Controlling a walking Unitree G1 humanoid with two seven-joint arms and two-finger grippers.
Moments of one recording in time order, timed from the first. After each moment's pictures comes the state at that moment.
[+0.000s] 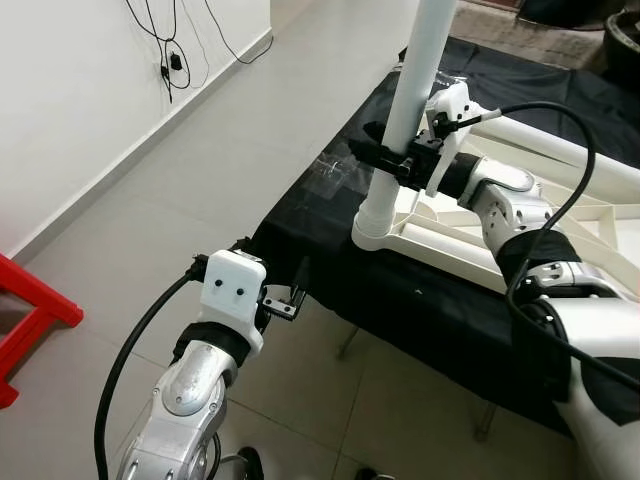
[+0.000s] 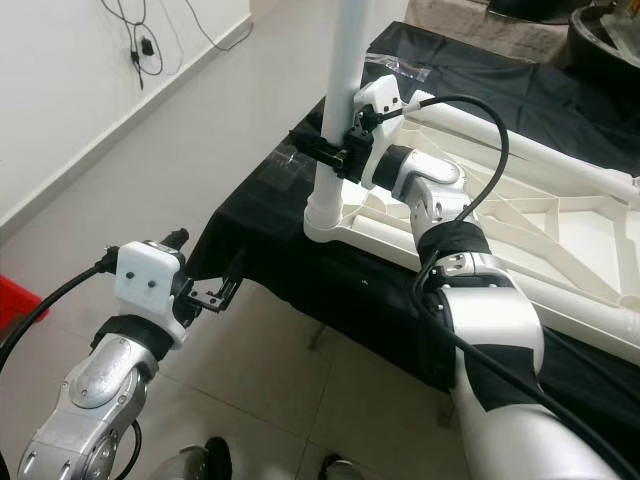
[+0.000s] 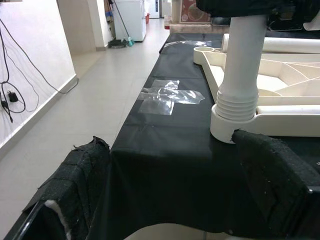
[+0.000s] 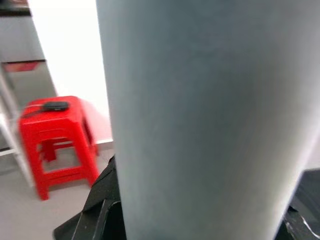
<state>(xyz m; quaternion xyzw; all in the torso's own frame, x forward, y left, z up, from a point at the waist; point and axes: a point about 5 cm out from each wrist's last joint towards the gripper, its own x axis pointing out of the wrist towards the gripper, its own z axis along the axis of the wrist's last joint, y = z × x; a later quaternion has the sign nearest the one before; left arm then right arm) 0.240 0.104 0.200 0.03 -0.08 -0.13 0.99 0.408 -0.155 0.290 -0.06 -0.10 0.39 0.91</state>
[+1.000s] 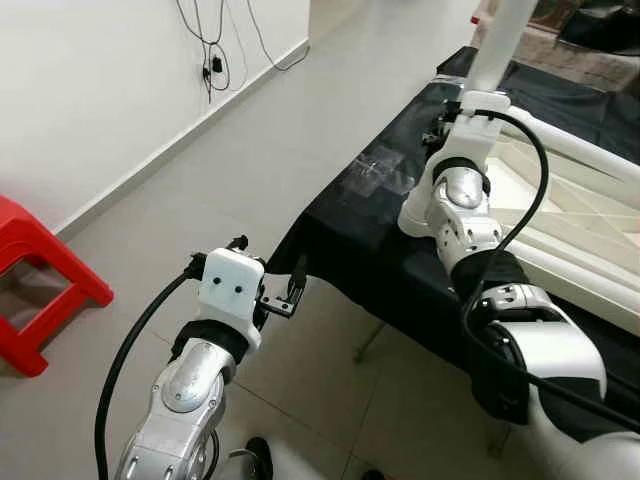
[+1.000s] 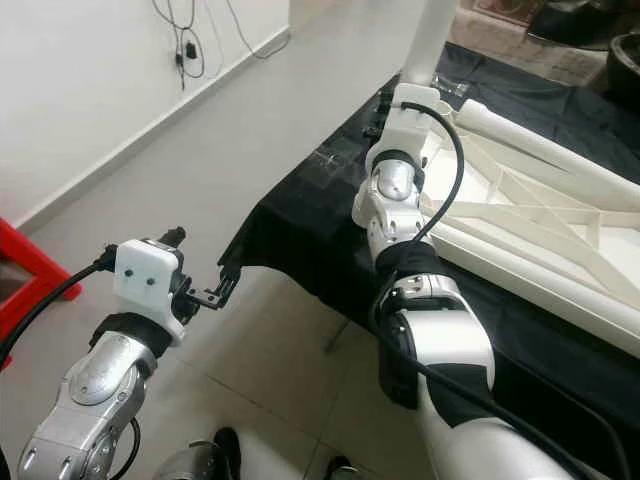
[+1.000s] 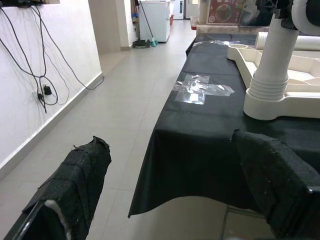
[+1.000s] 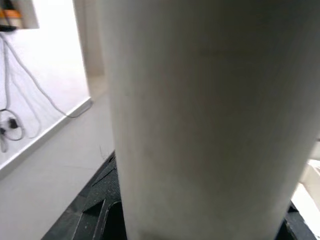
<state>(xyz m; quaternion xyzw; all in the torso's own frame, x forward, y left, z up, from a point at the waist) 0.242 0.105 0.199 0.04 -0.07 -0.13 0.99 0.417 -0.165 0.278 0.04 -0.12 -0.19 0.97</state>
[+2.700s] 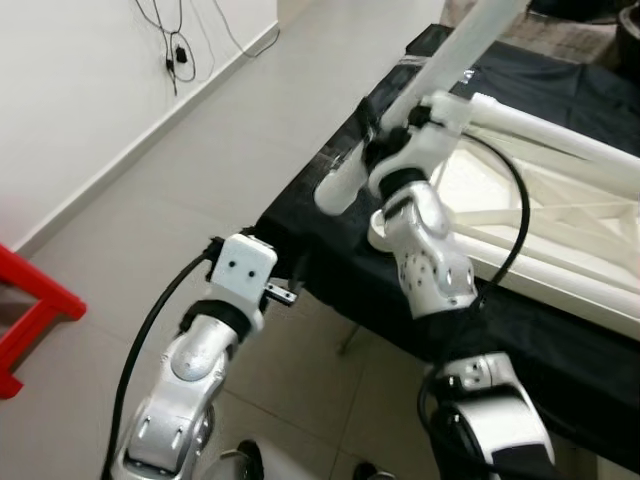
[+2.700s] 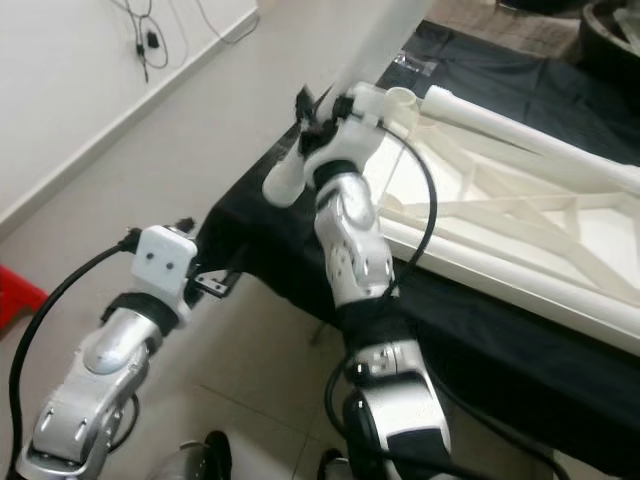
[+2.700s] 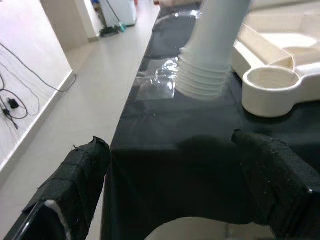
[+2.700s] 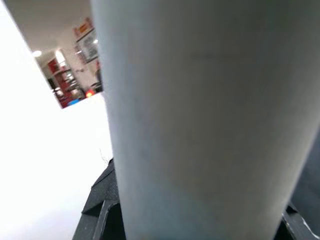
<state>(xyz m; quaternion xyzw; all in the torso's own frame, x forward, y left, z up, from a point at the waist) 0.274 0.113 0.196 0.13 -0.06 -0.13 0.98 0.361 -0.094 0.275 0.18 -0.20 0.14 0.95</state>
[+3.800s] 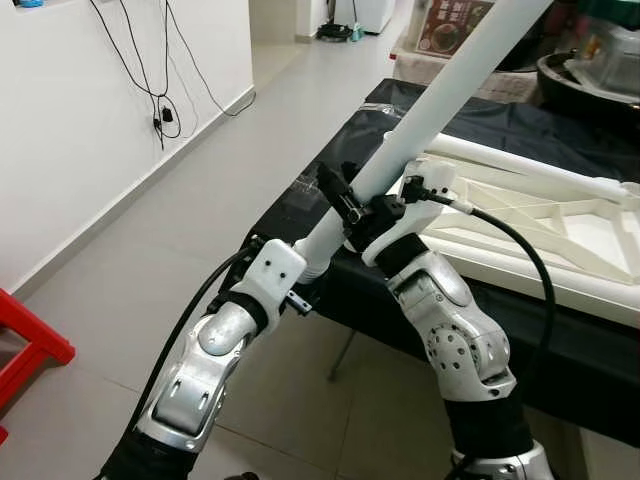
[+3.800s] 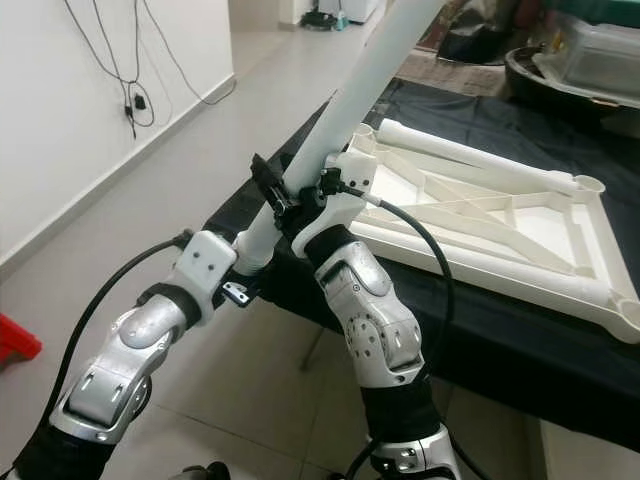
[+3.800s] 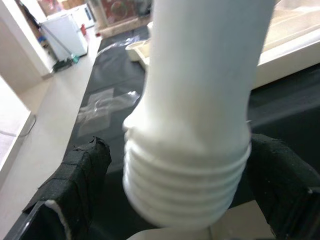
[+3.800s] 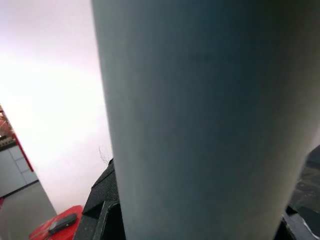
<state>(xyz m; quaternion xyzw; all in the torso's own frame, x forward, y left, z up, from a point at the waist) 0.298 0.088 0.178 0.16 -0.02 -0.23 0.96 0.310 -0.080 0.253 0.20 -0.15 0.30 0.92</state>
